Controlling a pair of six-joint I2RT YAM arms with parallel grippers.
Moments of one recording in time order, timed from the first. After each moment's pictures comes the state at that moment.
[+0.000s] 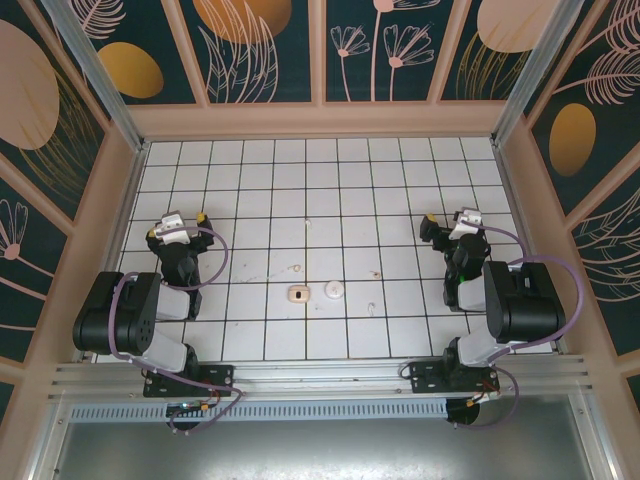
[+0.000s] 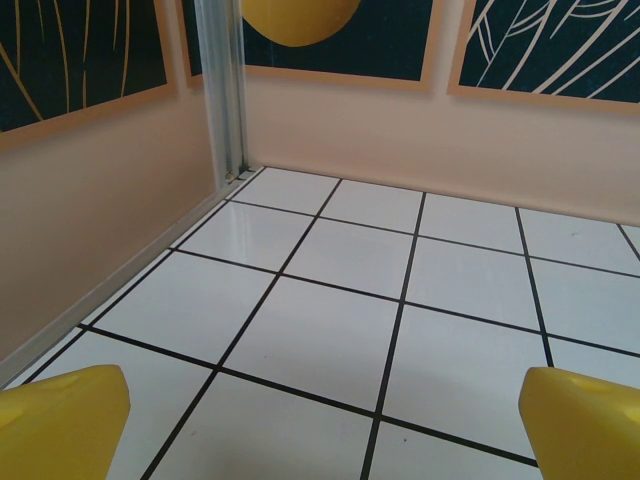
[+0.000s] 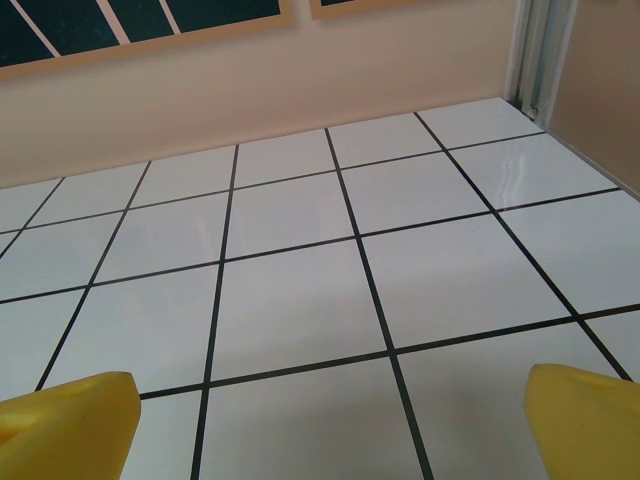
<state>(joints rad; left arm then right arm) -0.04 1.52 0.20 1.22 -0.32 -0.10 -0.03 1.54 0.23 1.12 0.01 0.13</state>
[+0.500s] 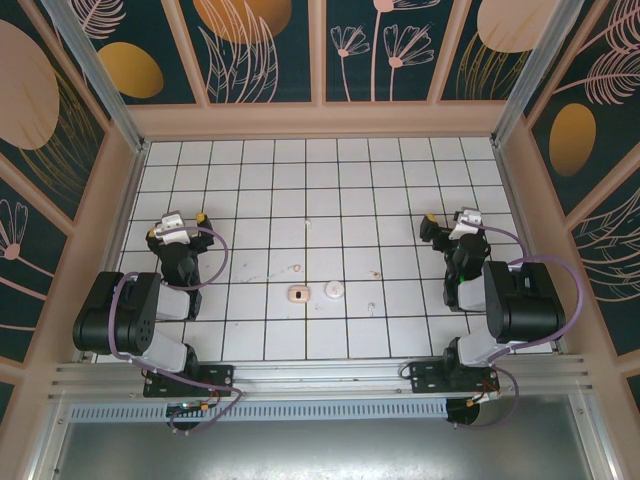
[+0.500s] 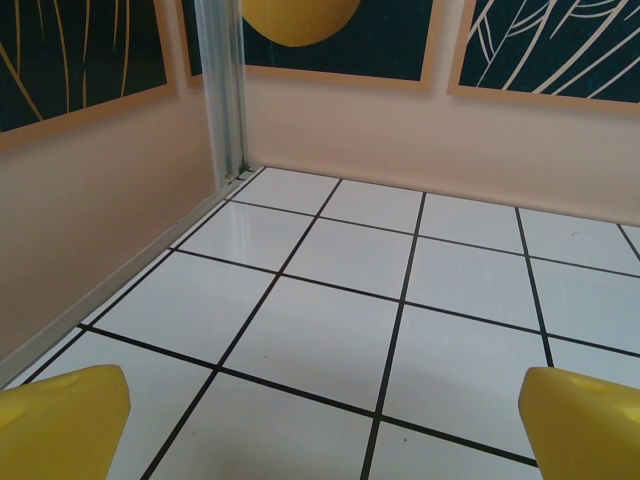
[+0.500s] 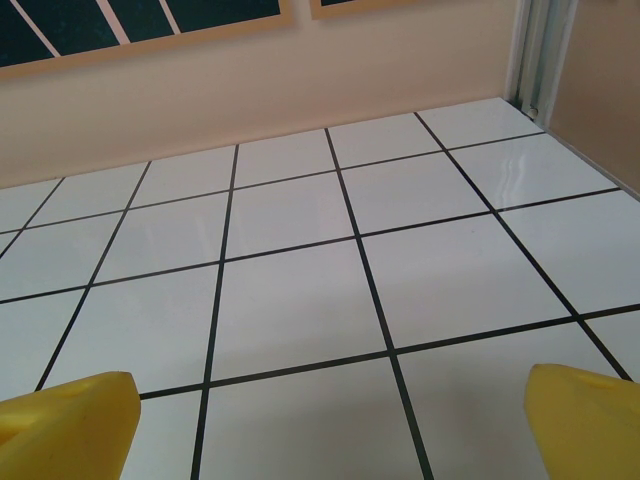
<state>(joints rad) -0.04 1.52 0.20 1.22 -0.32 -0.10 -0.03 1.54 0.23 1.12 0.01 0.13</state>
